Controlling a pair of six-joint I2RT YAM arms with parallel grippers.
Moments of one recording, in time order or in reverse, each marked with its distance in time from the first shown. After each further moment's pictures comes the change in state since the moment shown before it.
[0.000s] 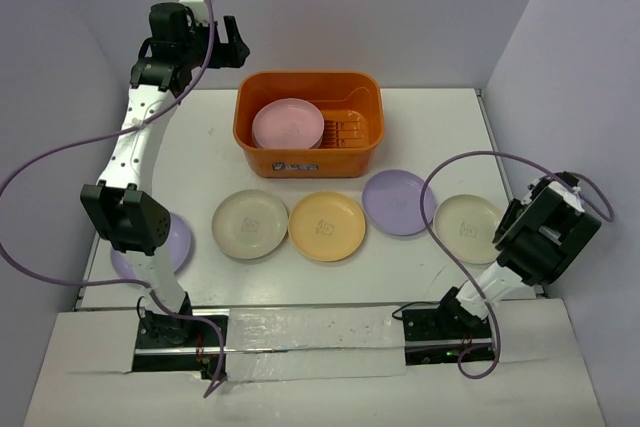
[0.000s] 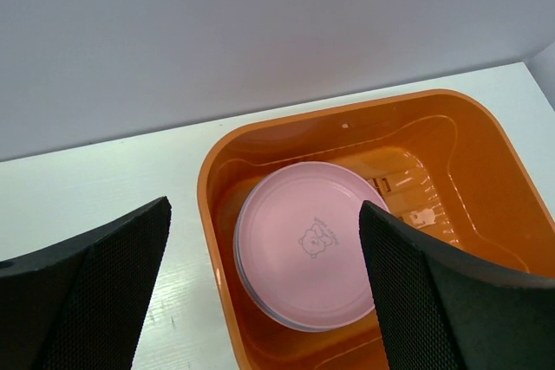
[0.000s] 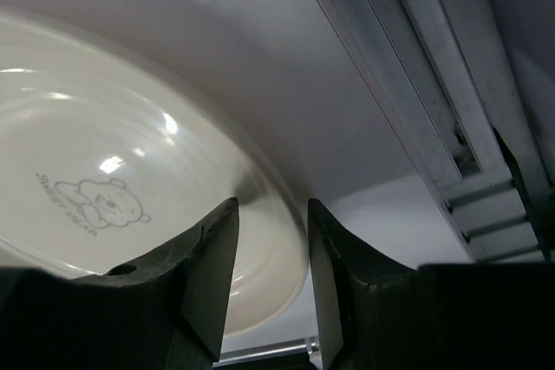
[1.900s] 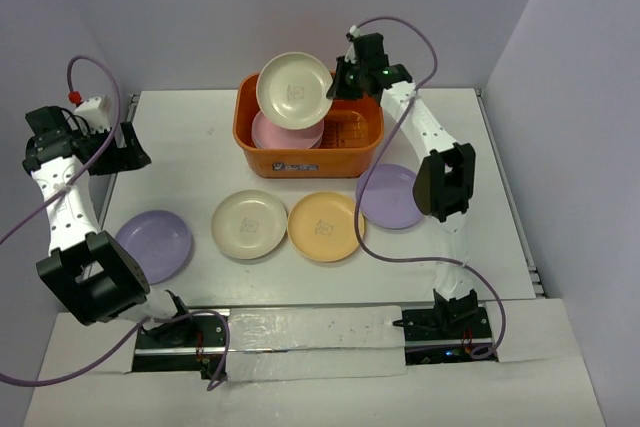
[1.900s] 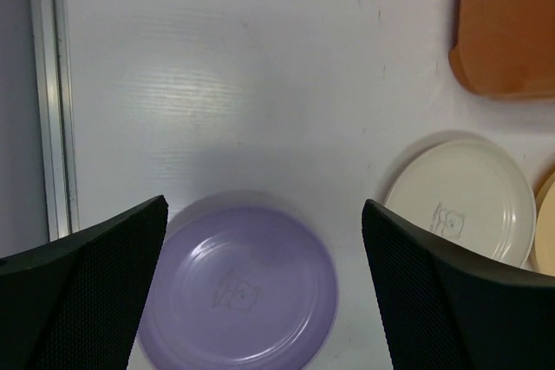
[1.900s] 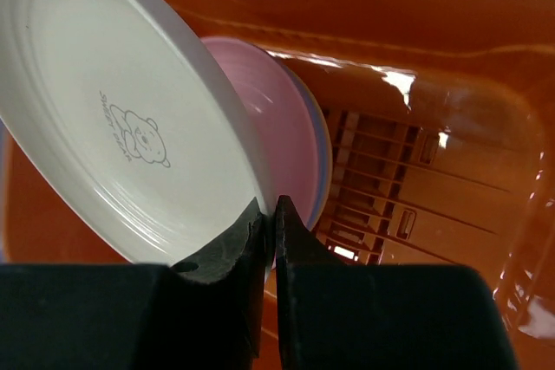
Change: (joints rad) left arm 0.672 -0.433 -0.720 -0.300 0.272 0.389; right arm 1.144 0.571 1.270 0.100 -0.103 0.577
